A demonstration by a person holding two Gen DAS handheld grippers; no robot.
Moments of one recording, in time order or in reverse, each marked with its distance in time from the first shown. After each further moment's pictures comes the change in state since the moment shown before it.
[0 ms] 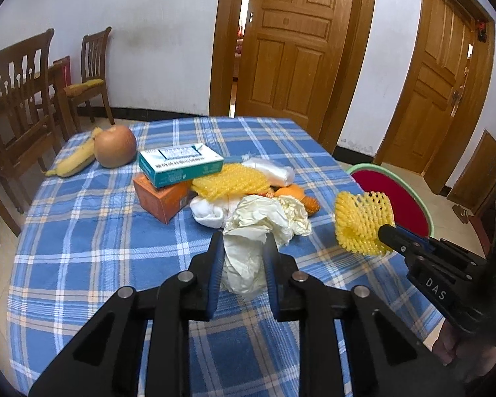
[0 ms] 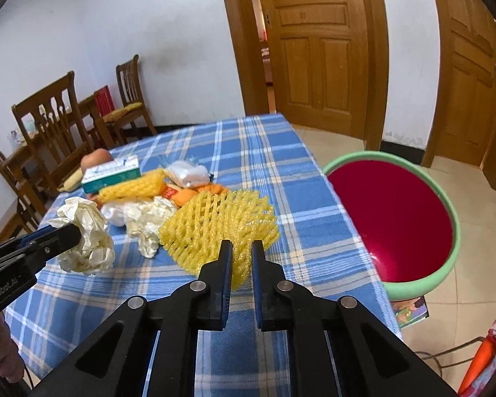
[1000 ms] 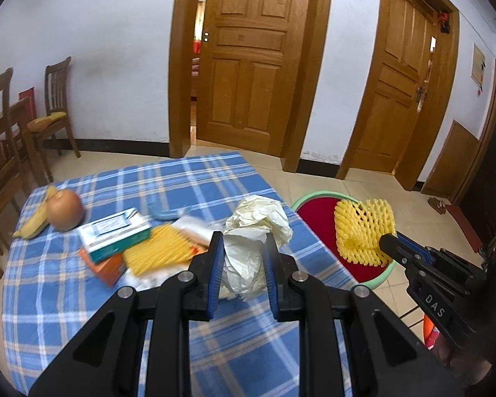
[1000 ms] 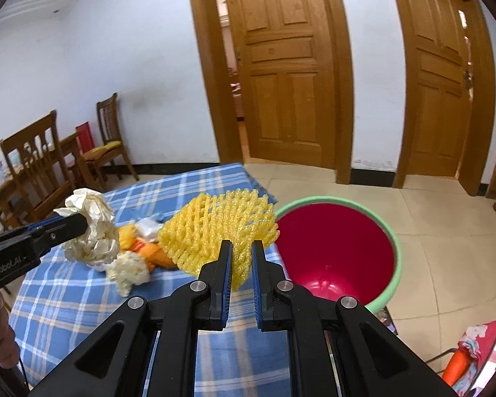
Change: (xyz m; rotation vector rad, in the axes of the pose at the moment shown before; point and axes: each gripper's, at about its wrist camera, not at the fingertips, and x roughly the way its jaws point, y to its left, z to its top) left arm 0.003 -0.072 0.057 0.111 -0.054 -0.134; right arm -0.043 -0.051 0.026 0.074 -0.136 -0.112
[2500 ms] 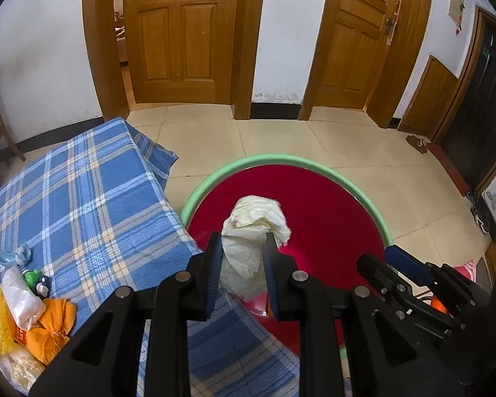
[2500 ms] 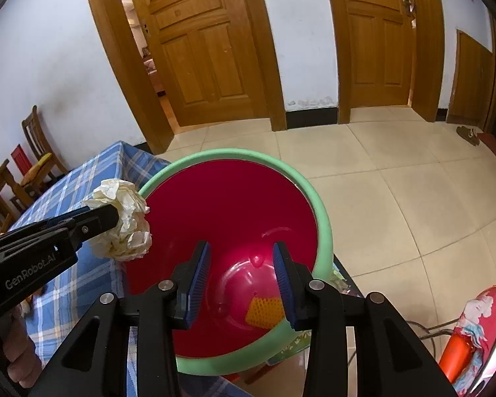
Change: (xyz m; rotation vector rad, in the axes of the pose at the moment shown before) left arm 0.187 -0.138 0.015 0.161 0.253 -0.124; right arm 0.086 -0.144 -0.013 0.241 0.178 -0.181
